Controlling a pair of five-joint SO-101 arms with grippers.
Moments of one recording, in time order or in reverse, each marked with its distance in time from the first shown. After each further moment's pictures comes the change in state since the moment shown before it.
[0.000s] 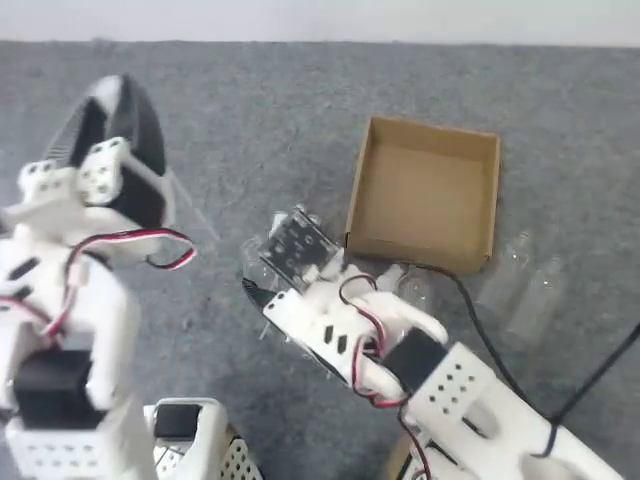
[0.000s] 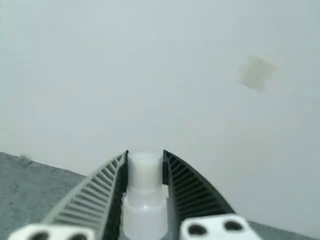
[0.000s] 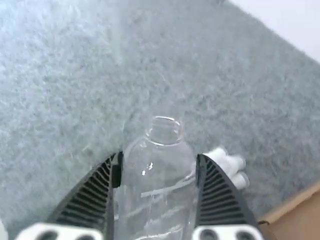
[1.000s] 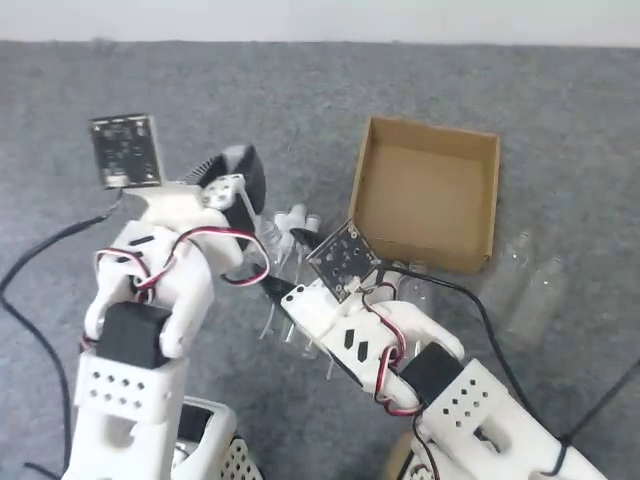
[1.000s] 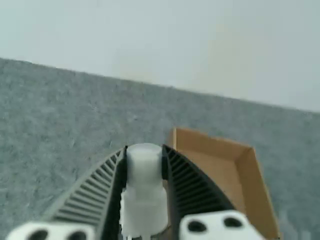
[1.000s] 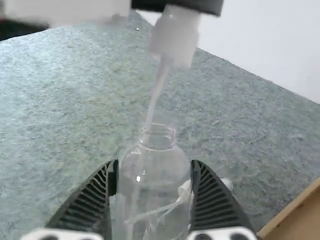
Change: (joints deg) left arm 12.4 0.1 23.5 -1.7 -1.7; right arm 4.4 -8.7 10.6 -11.3 -3.9
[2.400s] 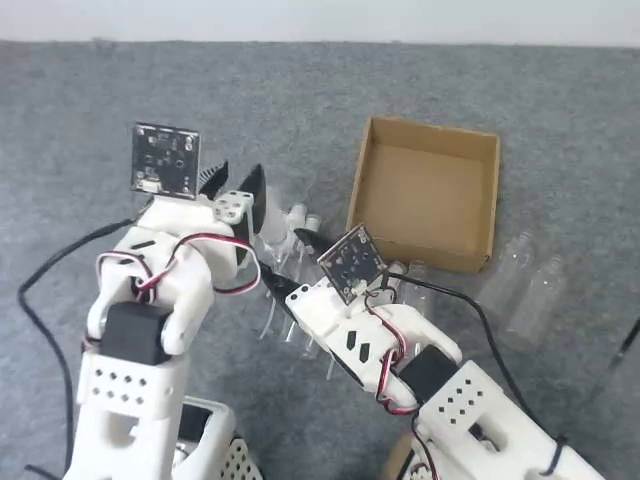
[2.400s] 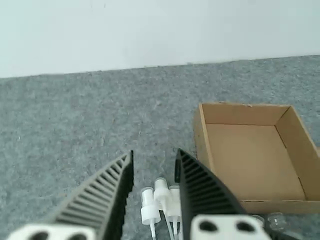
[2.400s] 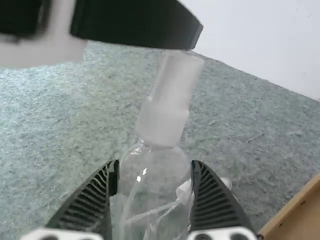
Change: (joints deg) left arm -0.7 -0.4 2.7 3.0 -15.5; right arm 0.8 0.1 6.3 -8.8 -1.3
